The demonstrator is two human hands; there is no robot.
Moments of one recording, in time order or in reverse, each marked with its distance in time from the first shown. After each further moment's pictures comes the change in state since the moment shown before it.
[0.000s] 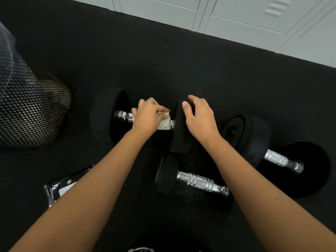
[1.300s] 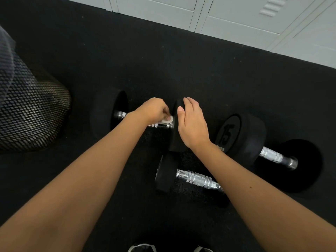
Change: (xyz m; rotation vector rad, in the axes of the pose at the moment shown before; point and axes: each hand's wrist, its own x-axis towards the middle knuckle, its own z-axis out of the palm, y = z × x) left_hand 0.025 0.016 -0.018 0.197 -0.423 0.137; right_hand -0.013 0.002 0.018 -0.161 0.008 -0.088
